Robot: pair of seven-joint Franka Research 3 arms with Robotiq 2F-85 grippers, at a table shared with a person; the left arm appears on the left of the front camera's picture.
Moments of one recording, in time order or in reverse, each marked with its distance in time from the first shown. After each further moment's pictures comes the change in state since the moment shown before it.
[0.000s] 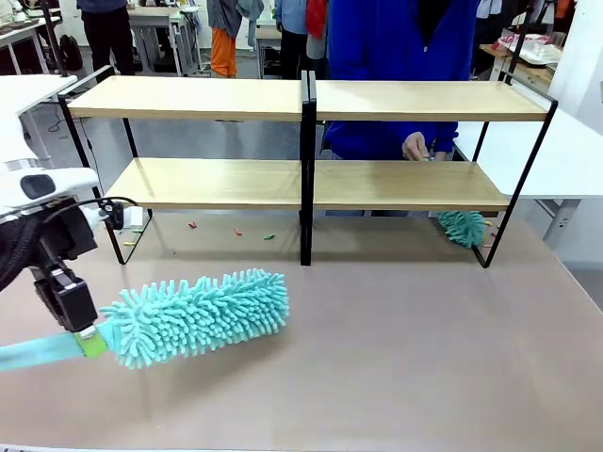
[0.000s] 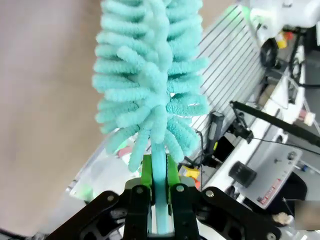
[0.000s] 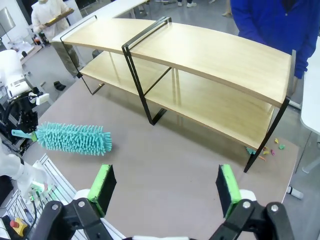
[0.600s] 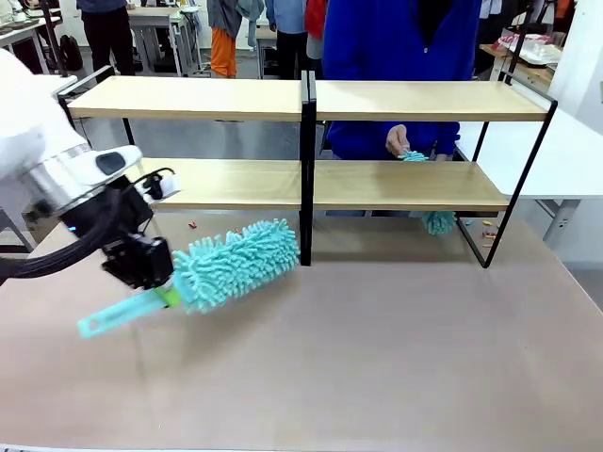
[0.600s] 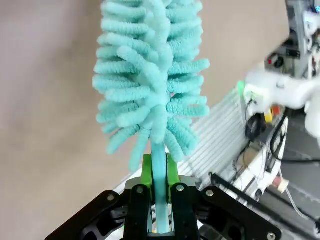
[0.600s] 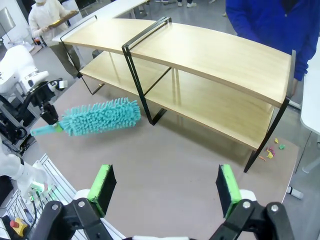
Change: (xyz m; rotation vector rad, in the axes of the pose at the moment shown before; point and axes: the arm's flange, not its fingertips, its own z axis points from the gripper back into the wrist) left arm 0.088 0.011 -0.007 0.000 -0.230 0.245; right arm 0.000 0.000 0.000 0.000 0.000 0.000
